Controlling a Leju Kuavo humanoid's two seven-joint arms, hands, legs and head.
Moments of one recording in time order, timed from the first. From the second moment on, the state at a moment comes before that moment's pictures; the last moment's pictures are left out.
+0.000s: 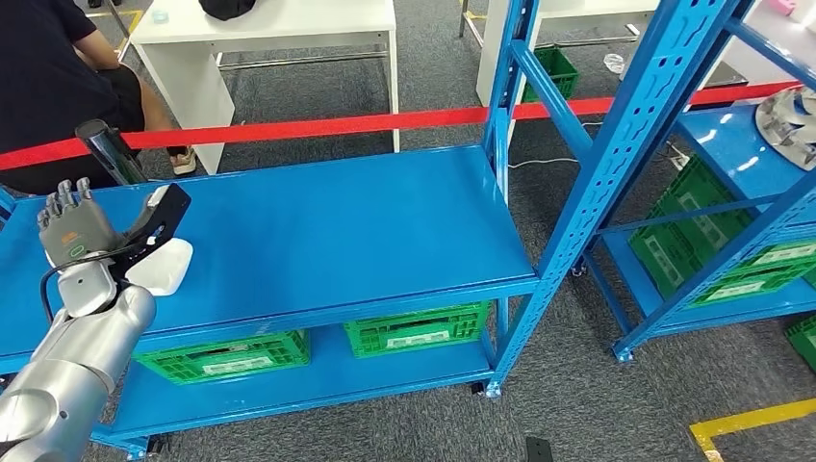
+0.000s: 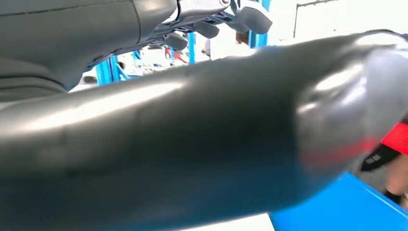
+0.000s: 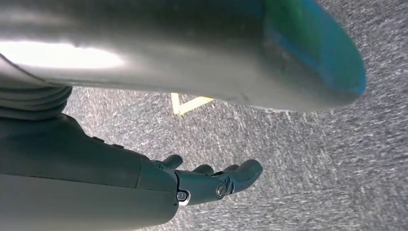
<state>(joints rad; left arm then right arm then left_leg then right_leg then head) -0.98 -0.04 -0.18 -0.29 -1.31 0.45 0.32 -0.06 0.19 -0.85 -0.21 0.60 -0.40 -0.30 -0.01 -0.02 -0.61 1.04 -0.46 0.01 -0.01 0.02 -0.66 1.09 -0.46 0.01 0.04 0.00</state>
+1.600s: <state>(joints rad) -0.94 -0.09 -0.16 -0.32 -1.43 0.51 -0.17 -0.07 0.19 -0.89 -0.21 0.62 -0.39 -0.31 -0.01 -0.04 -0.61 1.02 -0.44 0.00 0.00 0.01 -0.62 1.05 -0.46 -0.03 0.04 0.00</state>
